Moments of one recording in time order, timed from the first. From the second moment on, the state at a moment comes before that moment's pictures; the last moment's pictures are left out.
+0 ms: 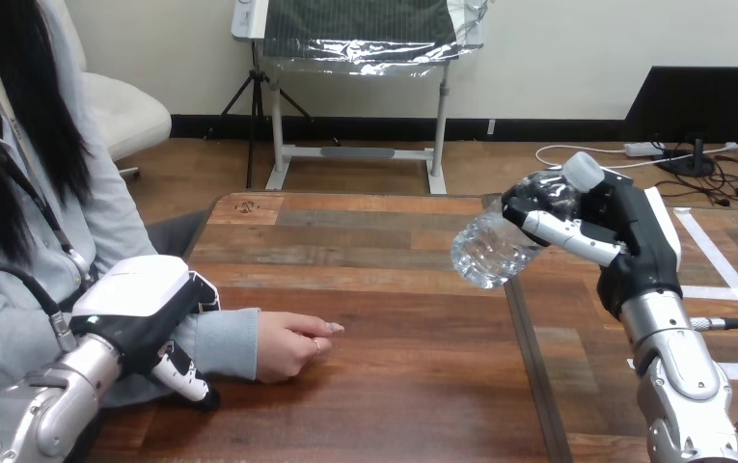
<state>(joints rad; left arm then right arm) -0.29 0.65 -0.27 0.55 0.74 -0.30 -0.01 -0.47 -0.22 -0.19 0.83 0.09 -0.42 0.16</state>
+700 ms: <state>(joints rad) -0.30 0.64 -0.29 0.55 0.75 -0.28 0.00 -0.47 -0.20 -0.16 0.86 0.08 -0.46 0.19</state>
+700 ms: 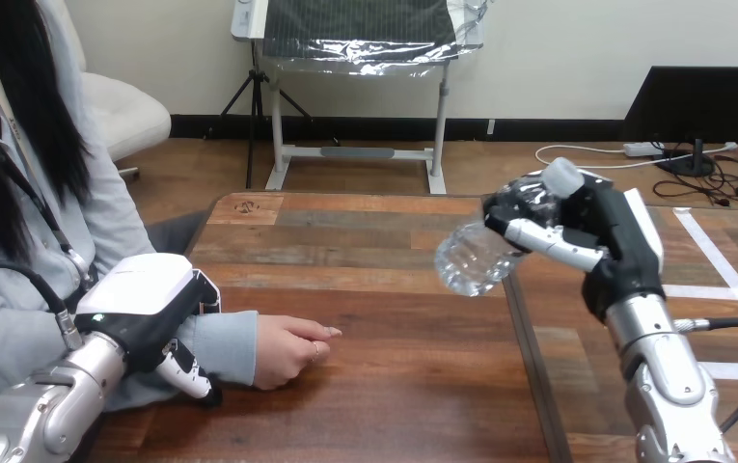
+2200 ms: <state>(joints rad) -0.29 0.64 -0.29 0.46 0.69 -0.26 -0.09 -0.47 -0.16 -0.11 1.01 0.04 -0.53 0.23</state>
